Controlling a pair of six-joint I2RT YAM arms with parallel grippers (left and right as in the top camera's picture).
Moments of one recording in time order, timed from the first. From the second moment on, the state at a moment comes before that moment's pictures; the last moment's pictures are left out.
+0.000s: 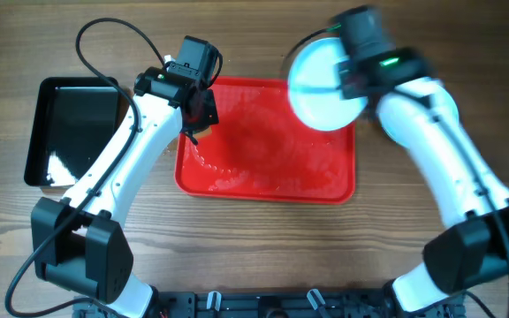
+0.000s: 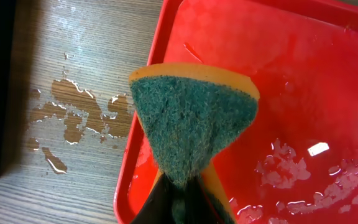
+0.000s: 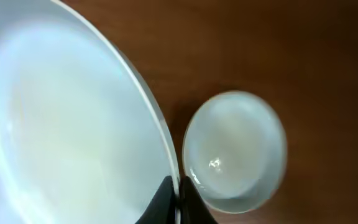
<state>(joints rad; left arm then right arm) -0.35 1.74 1.46 -0.99 -0.18 -0.52 0.21 1.74 1.62 -0.97 0.32 0.08</state>
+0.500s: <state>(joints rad) -0.35 1.74 1.46 -0.98 -0.16 -0.52 -0.47 1.74 1.33 -0.67 -0.38 0.24</state>
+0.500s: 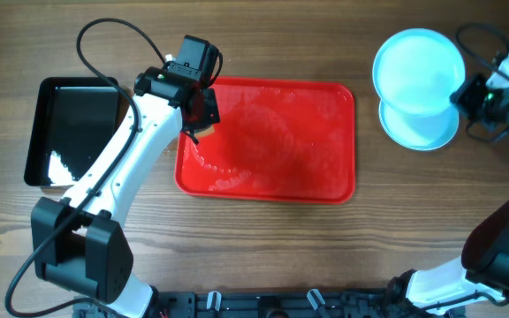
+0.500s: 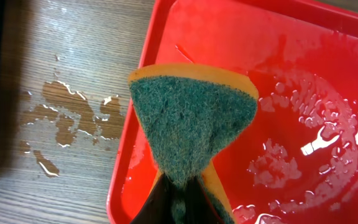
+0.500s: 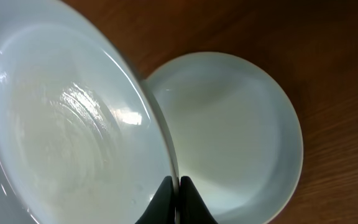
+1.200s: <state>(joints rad) -0.35 1.74 1.45 -0.99 -0.15 -0.52 -0.47 1.78 1.11 -0.45 -0.13 0.43</state>
